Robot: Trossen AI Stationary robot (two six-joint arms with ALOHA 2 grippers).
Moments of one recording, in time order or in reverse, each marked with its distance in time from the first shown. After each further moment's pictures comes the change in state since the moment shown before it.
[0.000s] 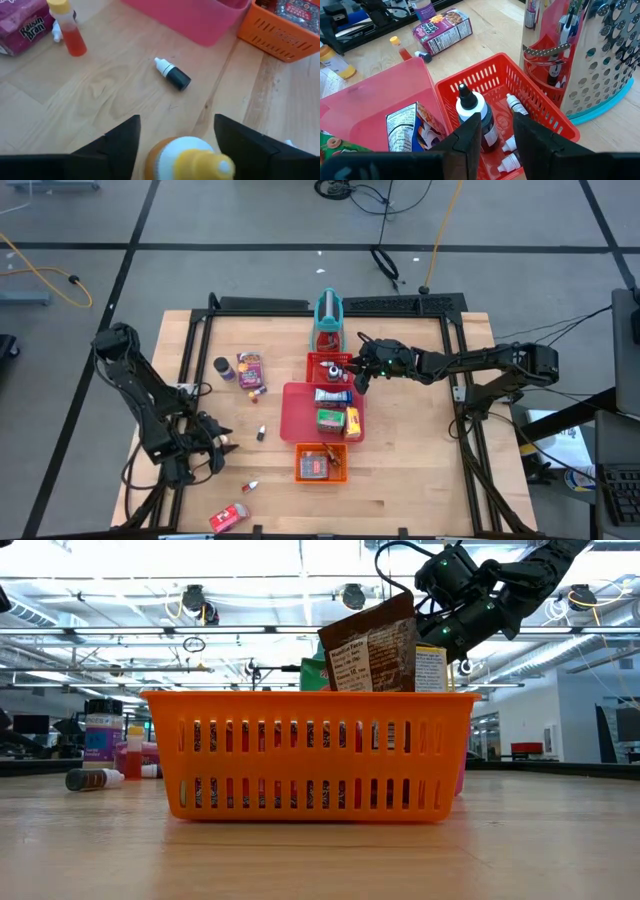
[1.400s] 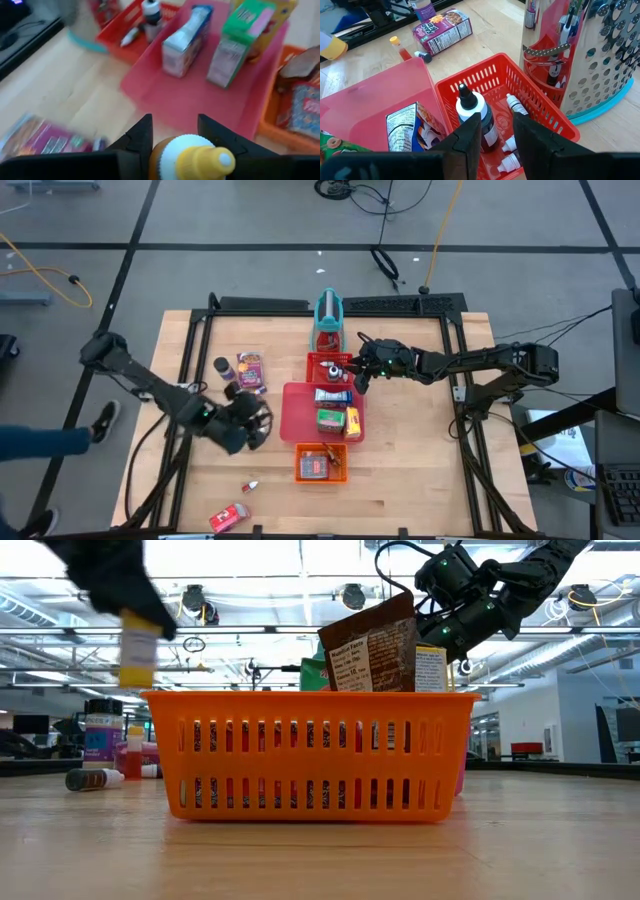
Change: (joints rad) left arm 0.618 -0.002 0.347 0.076 0.072 0.894; right arm 0.000 0.000 0.000 0.000 0.000 0.000
